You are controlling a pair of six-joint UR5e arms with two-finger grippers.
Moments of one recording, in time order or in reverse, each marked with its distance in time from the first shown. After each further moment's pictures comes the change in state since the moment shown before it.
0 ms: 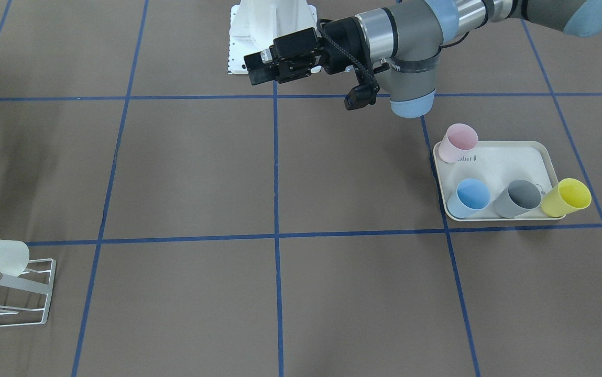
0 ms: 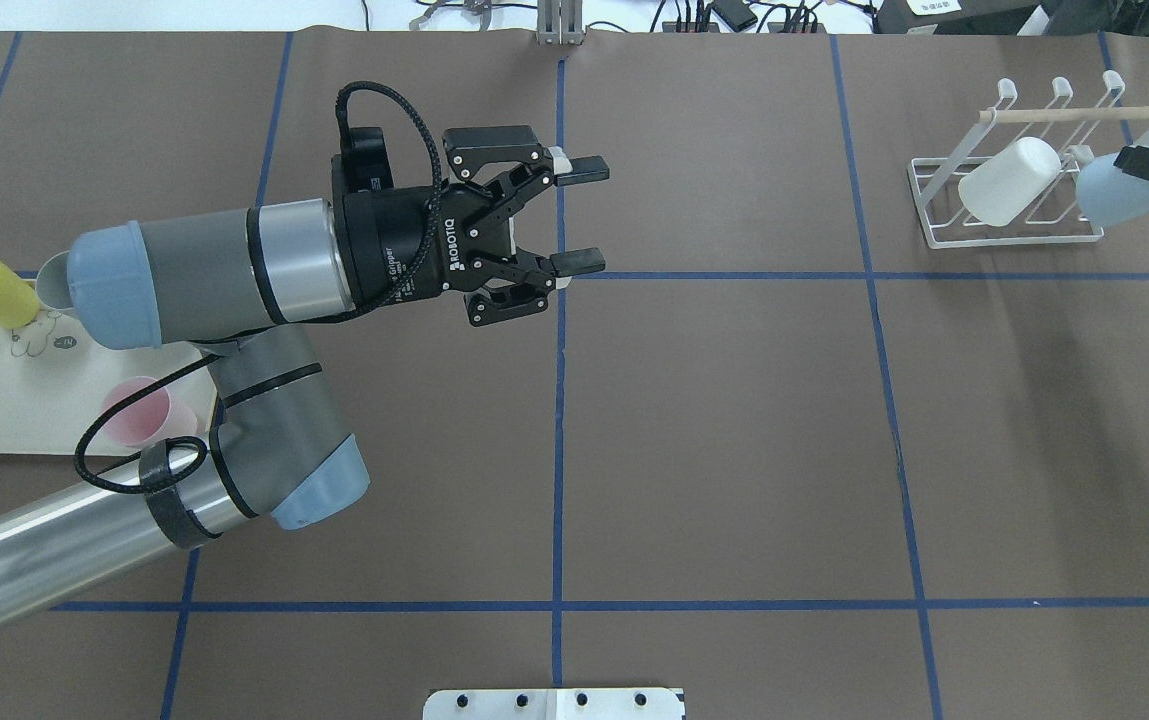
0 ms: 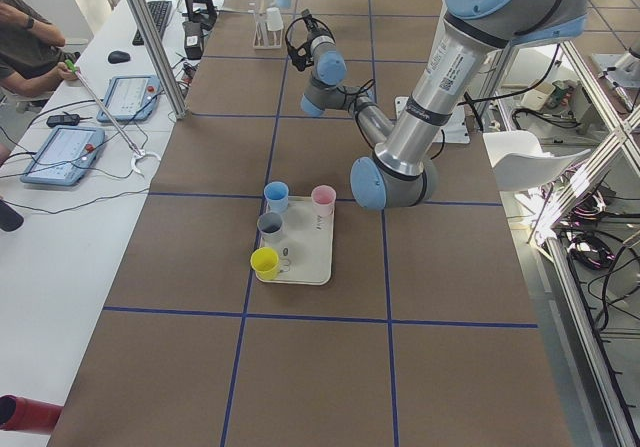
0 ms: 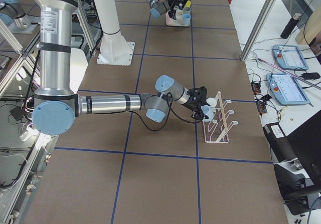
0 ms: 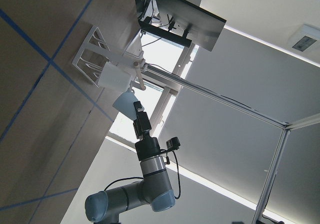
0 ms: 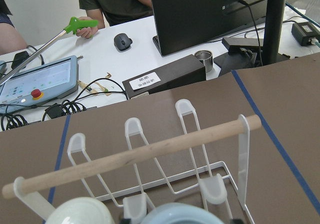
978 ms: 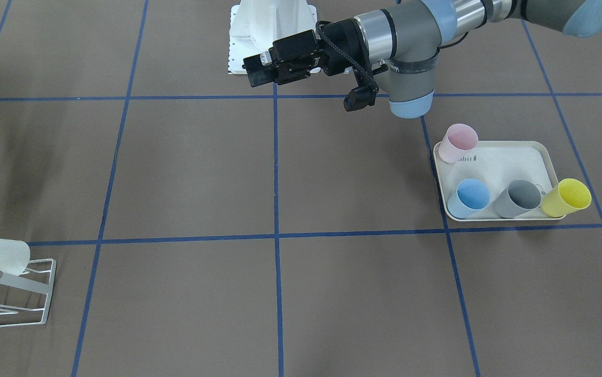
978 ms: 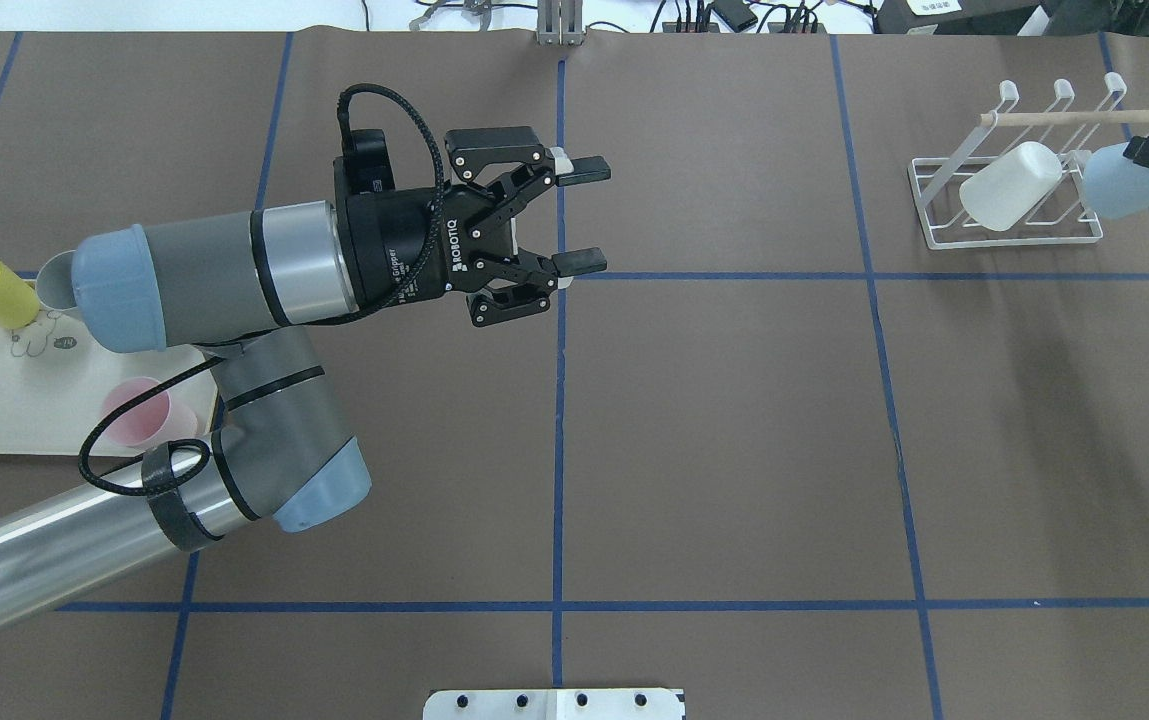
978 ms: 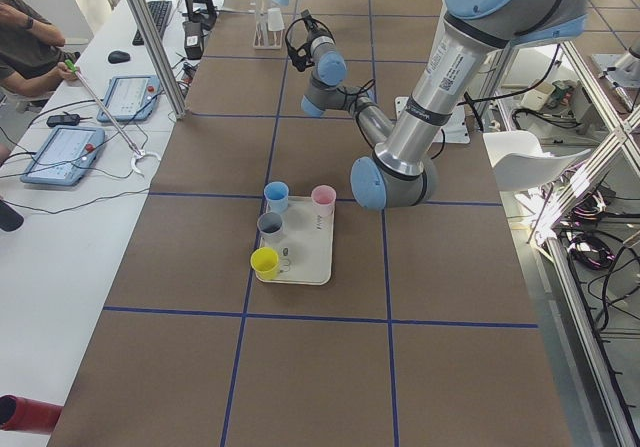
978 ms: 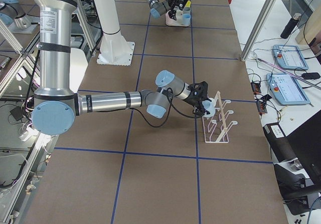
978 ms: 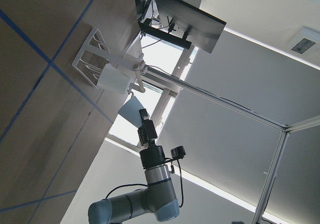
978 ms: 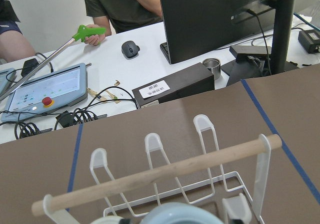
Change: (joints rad) left arm 0.004 -0.001 0.005 0.000 0.012 0.000; right arm 0.007 0.025 0.036 -0.049 0.002 -0.001
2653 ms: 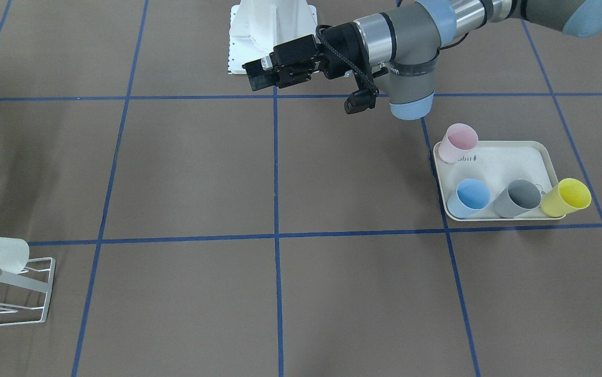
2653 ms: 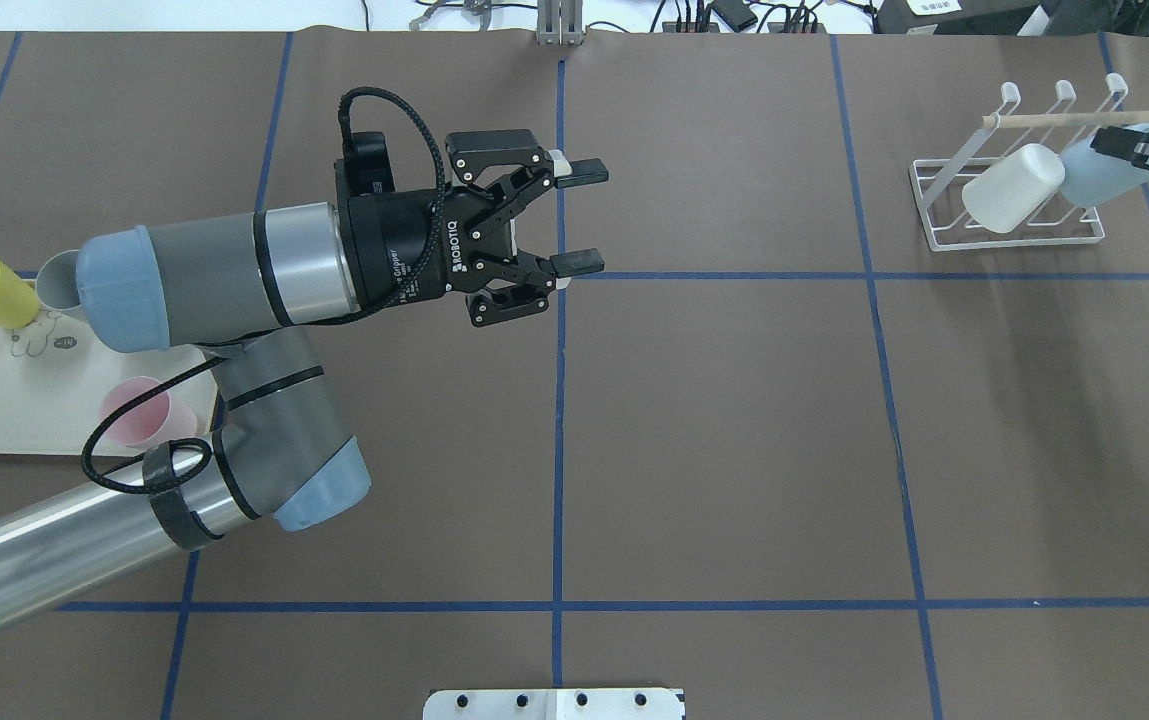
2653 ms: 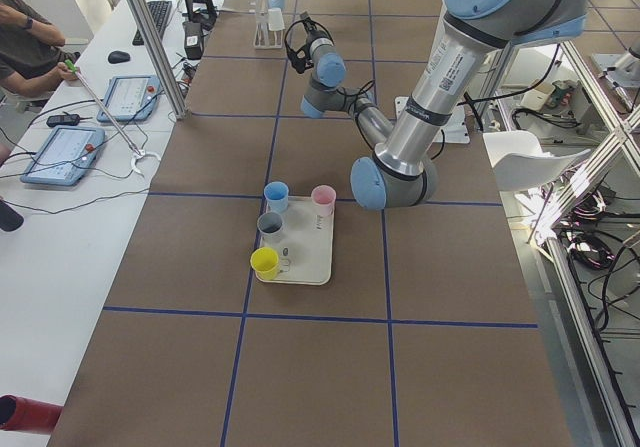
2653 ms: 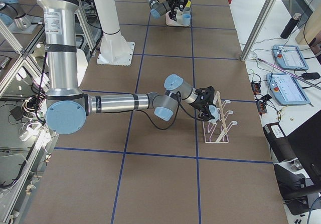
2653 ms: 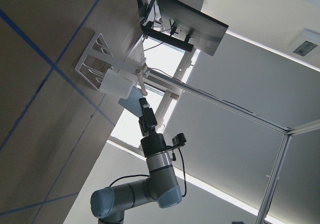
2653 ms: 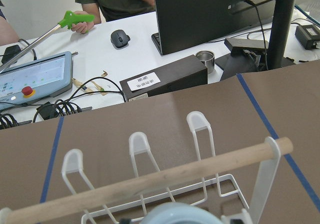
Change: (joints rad) left arm 0.000 0.001 0.010 0.000 0.000 0.000; right arm 0.000 0.076 -0.123 -0.005 0.015 -0.036
